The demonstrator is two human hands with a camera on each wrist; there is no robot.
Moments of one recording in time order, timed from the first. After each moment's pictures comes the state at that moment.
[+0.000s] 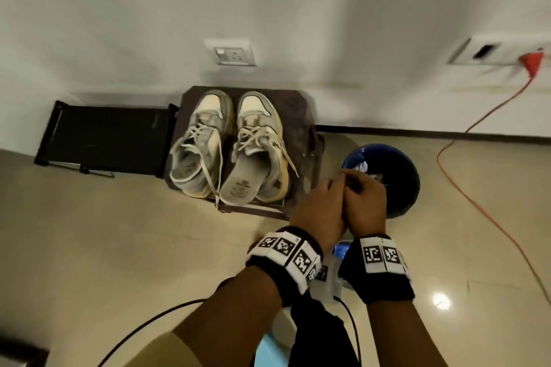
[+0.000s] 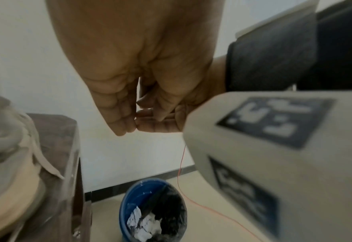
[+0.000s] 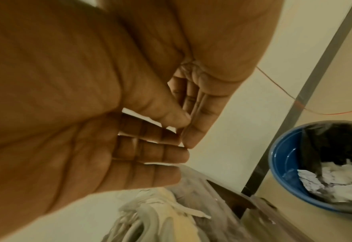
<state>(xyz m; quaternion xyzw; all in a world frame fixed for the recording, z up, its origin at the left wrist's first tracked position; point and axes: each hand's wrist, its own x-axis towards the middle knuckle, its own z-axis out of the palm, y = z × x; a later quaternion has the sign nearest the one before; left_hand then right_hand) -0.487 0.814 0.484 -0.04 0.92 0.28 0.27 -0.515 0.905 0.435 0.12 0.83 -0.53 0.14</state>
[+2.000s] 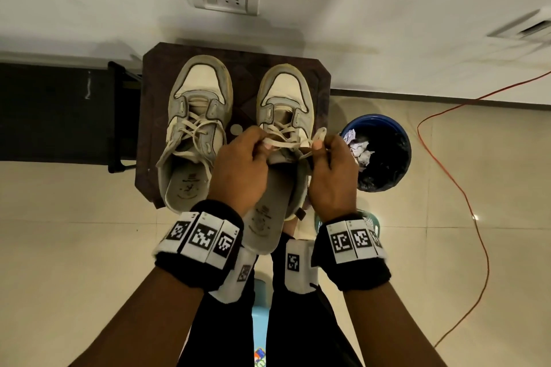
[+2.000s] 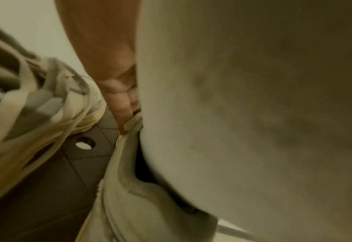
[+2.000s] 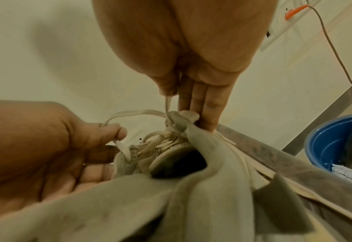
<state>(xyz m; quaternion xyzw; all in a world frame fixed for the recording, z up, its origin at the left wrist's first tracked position) -0.540 0.584 0.454 -0.21 0.85 0.47 0.14 -0.555 0.726 0.437 0.15 0.88 -0.44 0.11</state>
